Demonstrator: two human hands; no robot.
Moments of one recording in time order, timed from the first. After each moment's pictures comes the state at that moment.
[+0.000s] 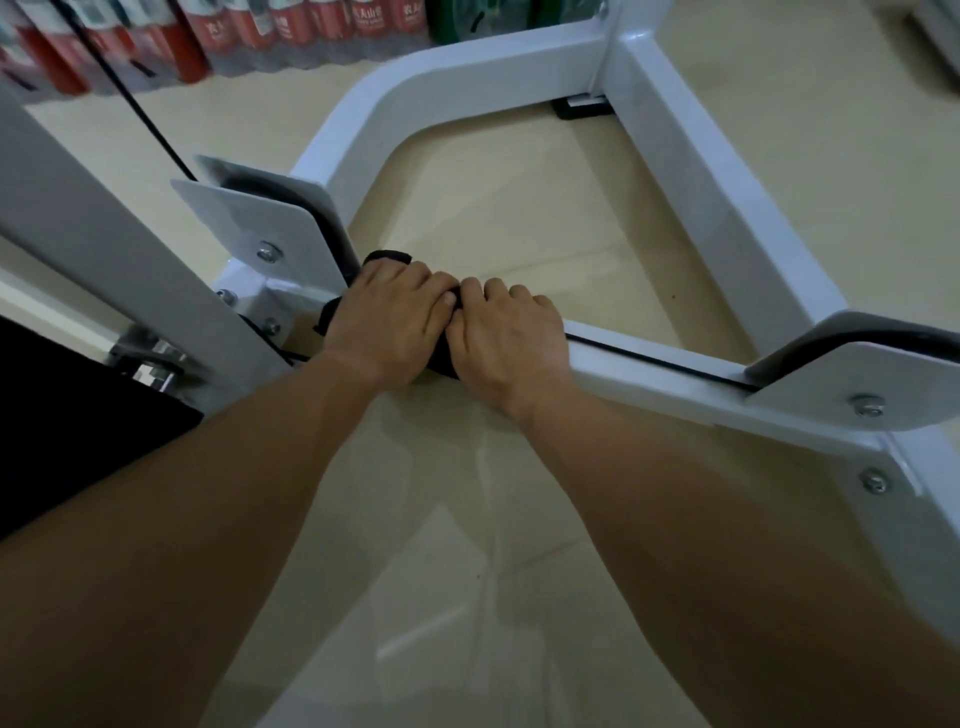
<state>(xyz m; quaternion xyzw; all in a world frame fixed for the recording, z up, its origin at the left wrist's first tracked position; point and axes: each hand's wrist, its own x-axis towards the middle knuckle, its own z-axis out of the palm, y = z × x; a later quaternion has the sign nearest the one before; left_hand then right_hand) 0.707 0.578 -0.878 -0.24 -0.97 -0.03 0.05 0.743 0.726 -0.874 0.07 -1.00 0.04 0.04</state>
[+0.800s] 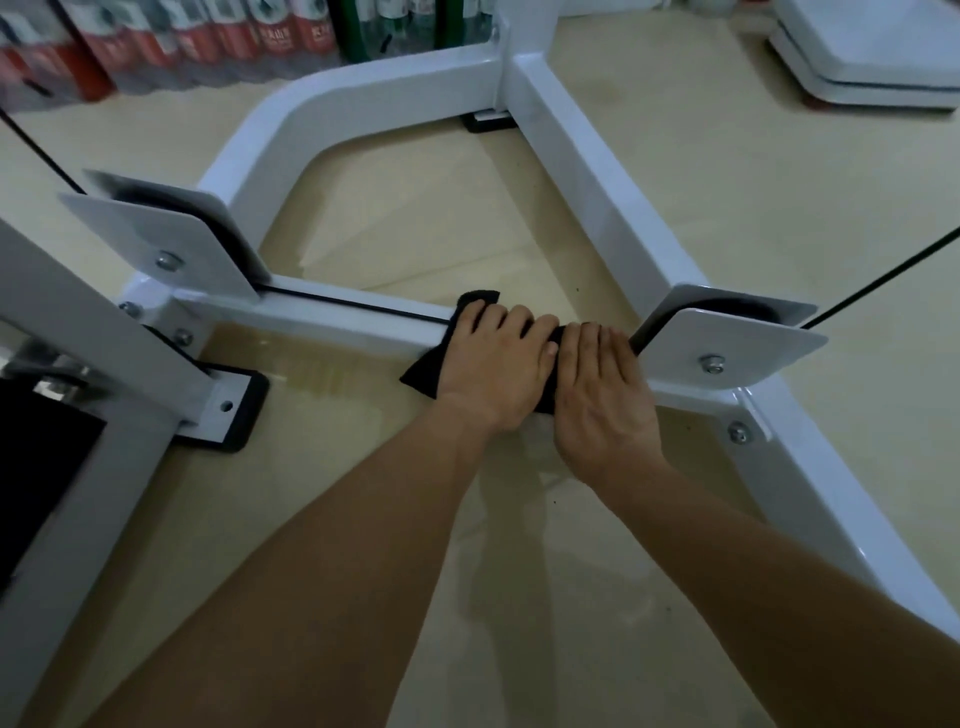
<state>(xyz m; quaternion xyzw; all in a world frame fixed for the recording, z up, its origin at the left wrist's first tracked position) 0.779 0.750 -0.882 -0.28 -0.96 -0.05 0.05 0.854 0.864 -0.866 0.00 -0.97 -0.22 -0.02</state>
